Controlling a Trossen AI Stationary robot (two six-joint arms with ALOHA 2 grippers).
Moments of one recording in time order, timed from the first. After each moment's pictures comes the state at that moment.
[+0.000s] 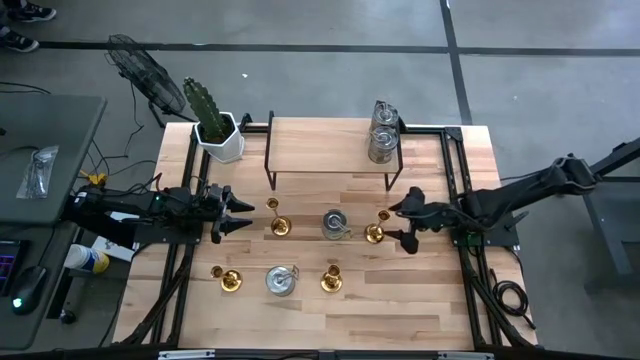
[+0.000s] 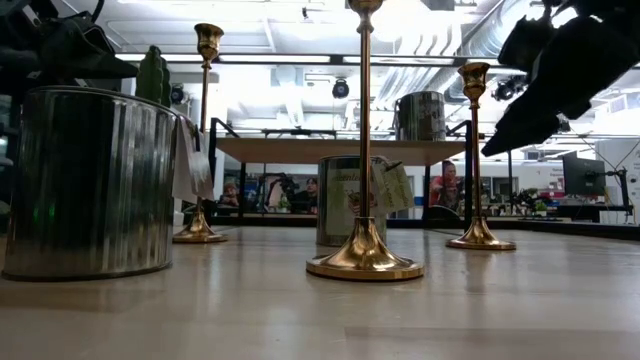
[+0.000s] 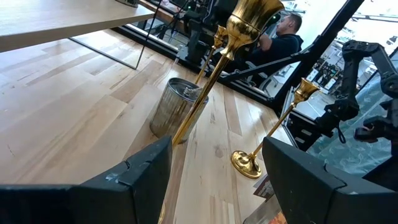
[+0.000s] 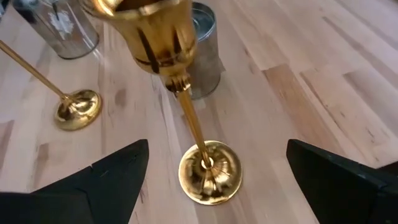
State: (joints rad) left arm -0.15 0.05 0.07 -0.10 -0.14 -0.48; right arm 0.25 0.87 0.40 -0.20 0.31 0.44
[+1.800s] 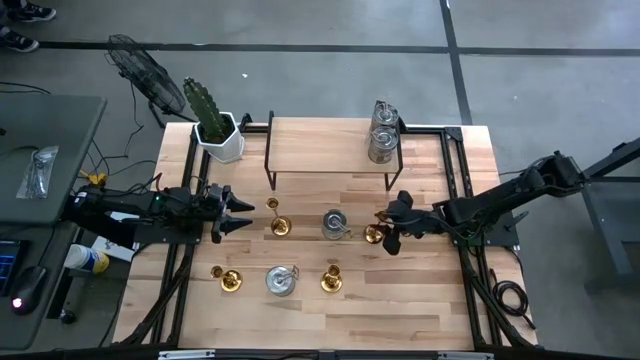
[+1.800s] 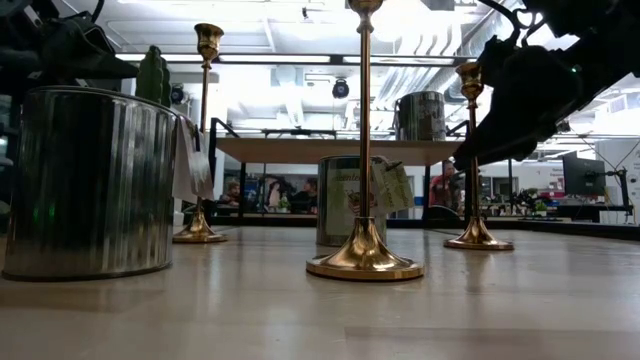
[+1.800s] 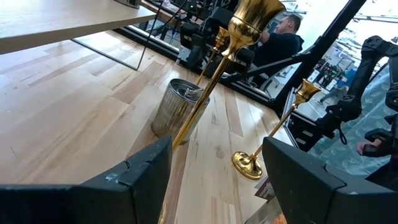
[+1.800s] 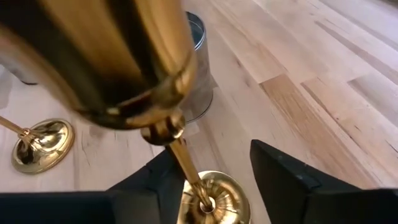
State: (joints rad) left arm -0.15 0.05 0.07 -0.10 -0.15 -0.48; right arm 0.25 1.14 0.40 0.09 0.41 0.49
